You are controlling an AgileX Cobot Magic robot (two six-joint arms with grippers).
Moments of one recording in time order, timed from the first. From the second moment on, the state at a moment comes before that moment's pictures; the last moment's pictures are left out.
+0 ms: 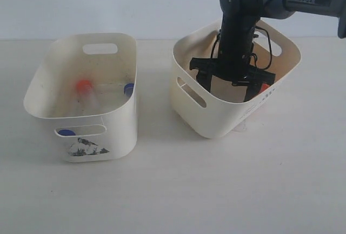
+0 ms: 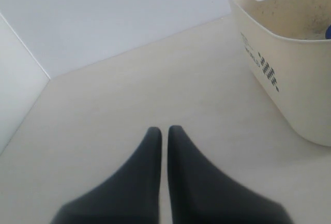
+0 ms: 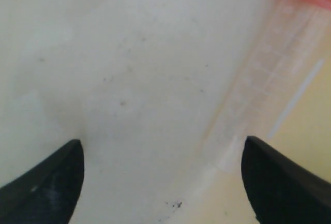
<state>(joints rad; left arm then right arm) -0.03 0.00 0.00 0.39 0.34 -0.03 0.29 2.30 -1.86 0.02 1.21 0.73</state>
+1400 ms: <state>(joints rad) -0.03 0.00 0.00 0.39 0.34 -0.03 0.27 2.36 -1.86 0.19 1.29 0.36</state>
